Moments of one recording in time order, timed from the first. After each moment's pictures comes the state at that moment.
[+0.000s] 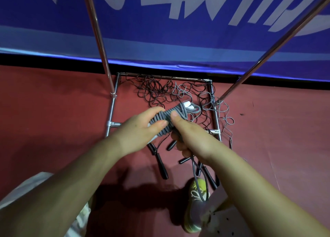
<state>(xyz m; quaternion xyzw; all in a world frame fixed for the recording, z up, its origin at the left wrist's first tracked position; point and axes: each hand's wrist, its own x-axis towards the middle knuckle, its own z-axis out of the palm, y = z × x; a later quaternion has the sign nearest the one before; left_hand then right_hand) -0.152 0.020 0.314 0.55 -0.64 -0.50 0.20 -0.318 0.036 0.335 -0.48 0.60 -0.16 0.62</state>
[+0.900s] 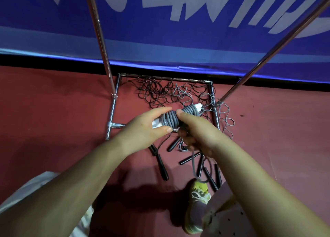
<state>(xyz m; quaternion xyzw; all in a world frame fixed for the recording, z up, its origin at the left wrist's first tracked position) -0.158 0.016 0.300 0.54 -0.63 -0.50 0.24 -0.326 0.019 0.331 -0.39 0.62 -0.19 0.66</state>
